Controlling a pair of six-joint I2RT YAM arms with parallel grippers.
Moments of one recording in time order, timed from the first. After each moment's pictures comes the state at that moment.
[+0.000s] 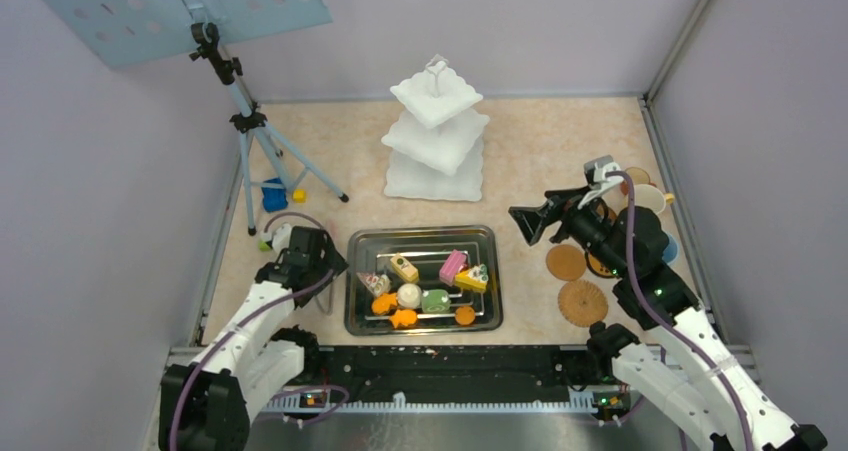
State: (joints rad) left arm -0.19 0.89 0.42 -0.59 -0.26 -0.89; right arm 0.50 0.59 0.69 -0.16 -0.13 0.28
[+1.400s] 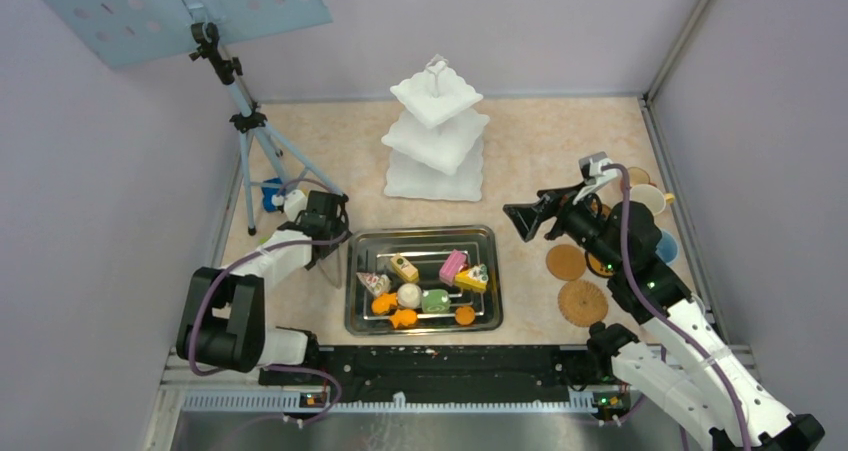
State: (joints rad) left arm -0.19 1.37 0.62 -0.32 -0.40 -0.85; right arm 0.50 0.63 0.67 -0.12 -0.16 0.34
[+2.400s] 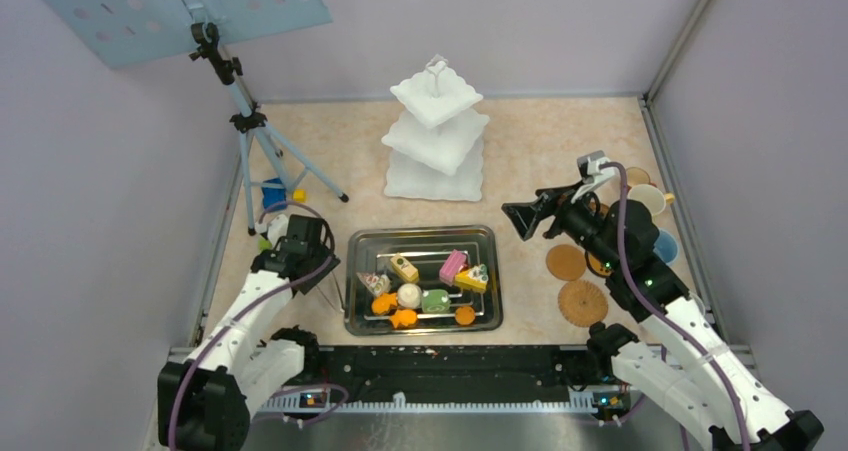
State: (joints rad) left arm -0.19 0.95 0.54 -0.67 -0.30 -0.91; right arm 0.50 0.64 0.67 -0.10 -0.16 0.34
